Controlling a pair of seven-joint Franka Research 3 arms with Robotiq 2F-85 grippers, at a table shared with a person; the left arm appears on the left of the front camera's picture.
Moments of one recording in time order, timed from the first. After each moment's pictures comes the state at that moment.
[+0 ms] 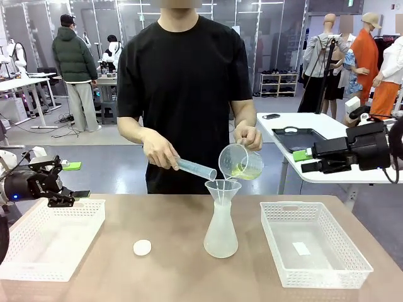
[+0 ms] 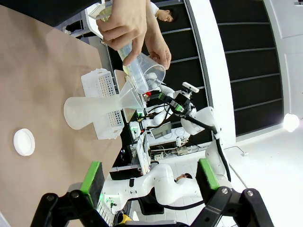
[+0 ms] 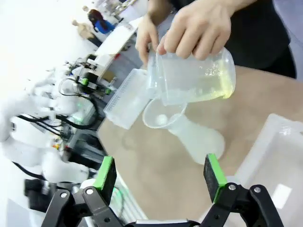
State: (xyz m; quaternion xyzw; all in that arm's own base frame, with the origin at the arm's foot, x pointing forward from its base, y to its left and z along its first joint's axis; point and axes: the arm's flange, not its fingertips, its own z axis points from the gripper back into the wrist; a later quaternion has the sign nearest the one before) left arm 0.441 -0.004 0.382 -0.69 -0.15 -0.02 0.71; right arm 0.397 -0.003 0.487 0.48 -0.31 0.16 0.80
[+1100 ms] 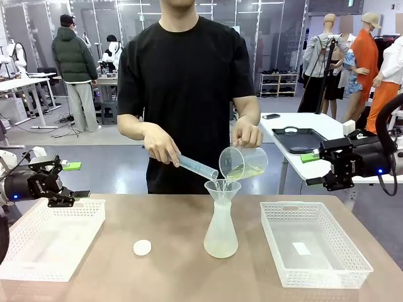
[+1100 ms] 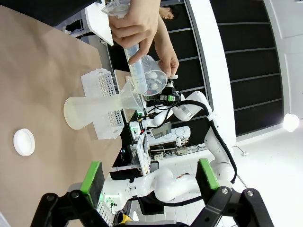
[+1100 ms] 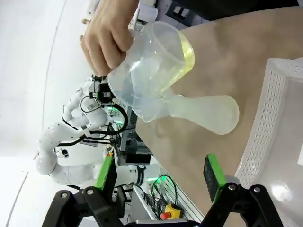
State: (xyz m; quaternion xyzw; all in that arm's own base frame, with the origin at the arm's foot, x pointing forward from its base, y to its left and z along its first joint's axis) left arm 0.441 -0.004 0.382 -0.69 -0.15 -0.02 0.71; right arm 0.441 -0.039 0.447 0.57 -0.15 0.03 0.81
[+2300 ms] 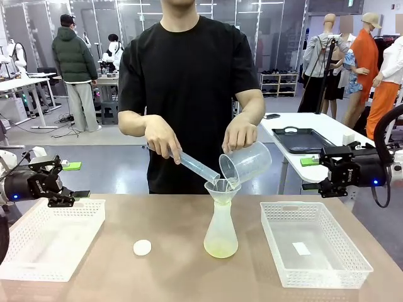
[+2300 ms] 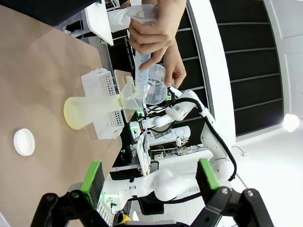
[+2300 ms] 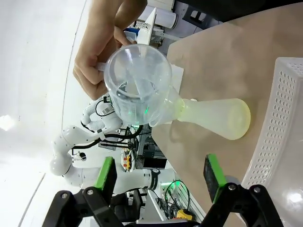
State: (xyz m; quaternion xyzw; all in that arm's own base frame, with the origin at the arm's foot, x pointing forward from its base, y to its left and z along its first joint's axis) left arm 0.441 -0.004 0.382 -0.69 -0.15 -0.02 0.71; right arm 0.444 -0.042 0.419 0.62 -0.15 0.01 0.77
